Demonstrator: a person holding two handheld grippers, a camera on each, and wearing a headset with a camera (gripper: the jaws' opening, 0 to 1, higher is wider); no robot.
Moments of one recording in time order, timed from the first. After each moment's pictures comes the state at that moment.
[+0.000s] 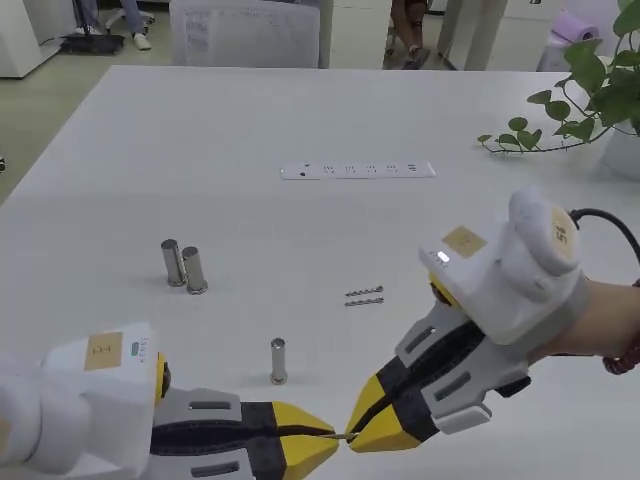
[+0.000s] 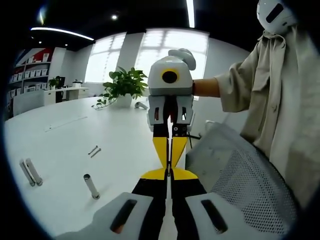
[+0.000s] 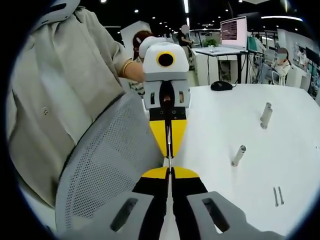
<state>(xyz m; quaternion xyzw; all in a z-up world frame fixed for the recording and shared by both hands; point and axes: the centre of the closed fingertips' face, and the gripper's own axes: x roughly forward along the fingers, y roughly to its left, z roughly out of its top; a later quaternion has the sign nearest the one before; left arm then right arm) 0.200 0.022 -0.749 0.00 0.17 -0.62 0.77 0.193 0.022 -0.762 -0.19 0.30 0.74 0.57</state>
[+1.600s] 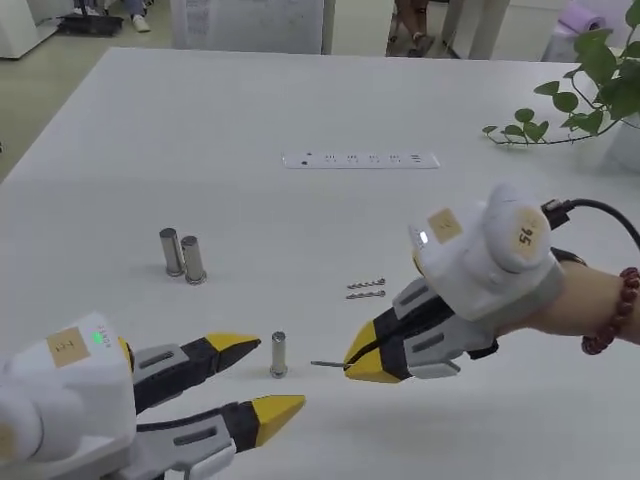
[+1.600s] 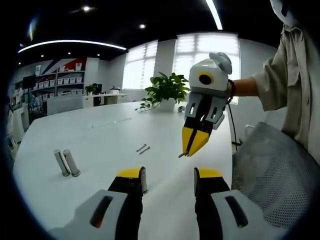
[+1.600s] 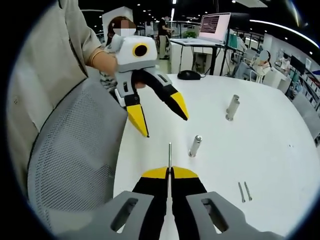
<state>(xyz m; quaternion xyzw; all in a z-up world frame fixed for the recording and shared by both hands) 0.270 0.067 -0.773 0.02 0.15 -0.47 0.87 0.266 0.016 -0.786 -0.28 0.29 0.65 0.64</state>
